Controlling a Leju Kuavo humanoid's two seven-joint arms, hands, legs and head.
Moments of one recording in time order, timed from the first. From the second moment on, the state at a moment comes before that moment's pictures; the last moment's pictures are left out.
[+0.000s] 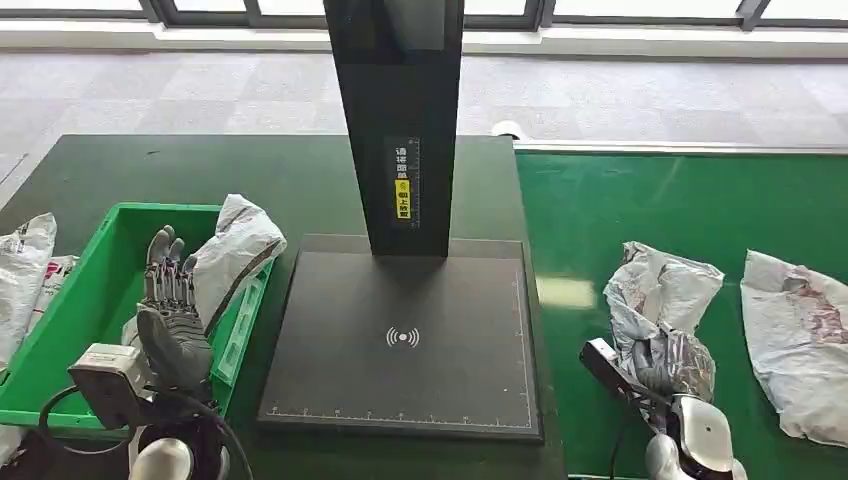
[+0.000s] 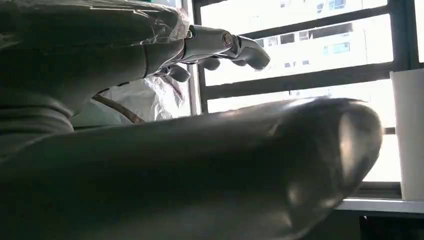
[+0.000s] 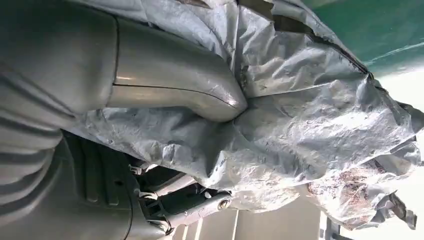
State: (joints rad) left arm 0.06 -0.21 -0.06 -1.69 -0.19 0.32 -0.47; right arm -0.02 0.01 -0.39 -1.19 1.42 -0.18 0.16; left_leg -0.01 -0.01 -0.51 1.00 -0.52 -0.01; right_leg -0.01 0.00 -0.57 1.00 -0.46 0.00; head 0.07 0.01
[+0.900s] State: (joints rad) left arm 0.07 -0.21 -0.06 -1.68 -0.17 0.31 -0.50; right arm -0.01 0.03 -0.37 -1.23 1.30 -0.26 0.05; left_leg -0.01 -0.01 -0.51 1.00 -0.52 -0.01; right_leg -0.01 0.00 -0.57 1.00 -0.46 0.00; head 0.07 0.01
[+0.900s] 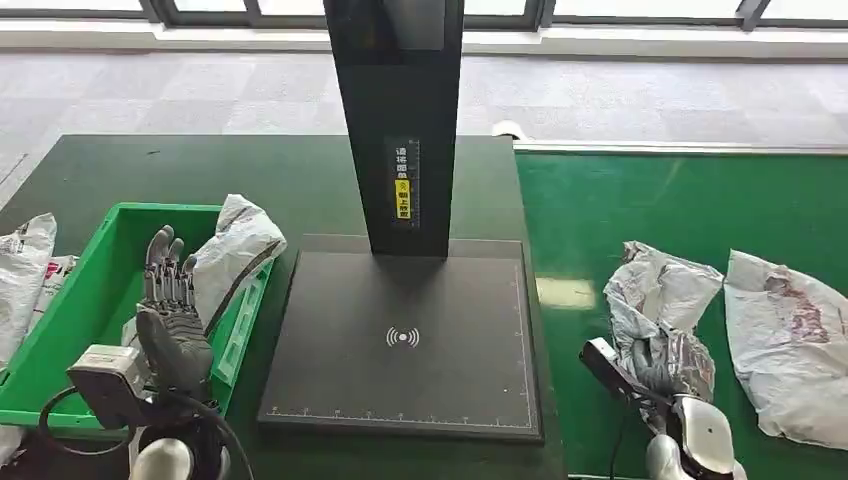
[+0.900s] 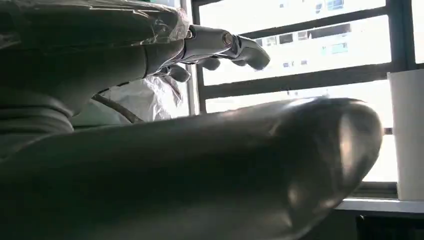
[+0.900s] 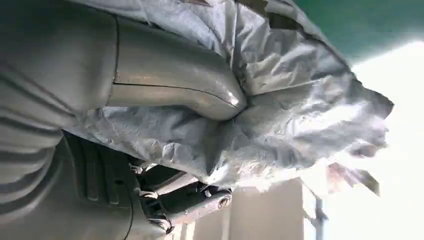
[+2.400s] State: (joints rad) left arm 0.05 -0.18 -0.10 -1.60 -0.11 0.32 -0.56; right arm -0.08 0.04 0.21 -1.40 0.77 -0.45 -0.39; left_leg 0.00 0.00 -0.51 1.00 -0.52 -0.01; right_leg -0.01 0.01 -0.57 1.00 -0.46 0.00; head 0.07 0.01
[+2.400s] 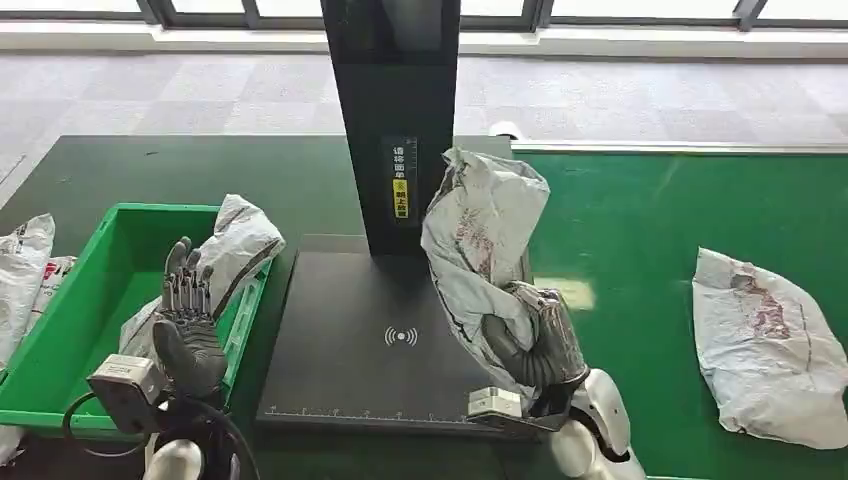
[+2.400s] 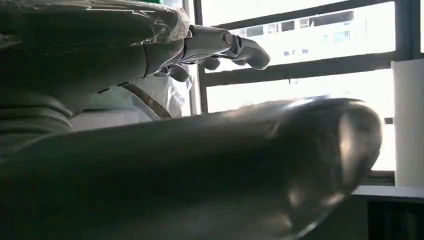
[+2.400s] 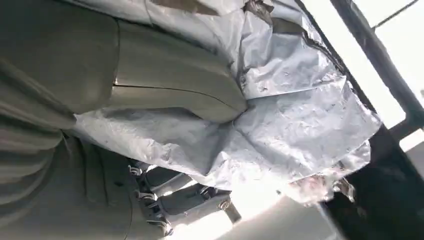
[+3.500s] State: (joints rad) left arm 0.00 -0.18 -0.15 -1.53 -0.09 0.31 -0.55; right arm -0.18 0.12 0.31 -1.06 0.76 -0.43 -0.37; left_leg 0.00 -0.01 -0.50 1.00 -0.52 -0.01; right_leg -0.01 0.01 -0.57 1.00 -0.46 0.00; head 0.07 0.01
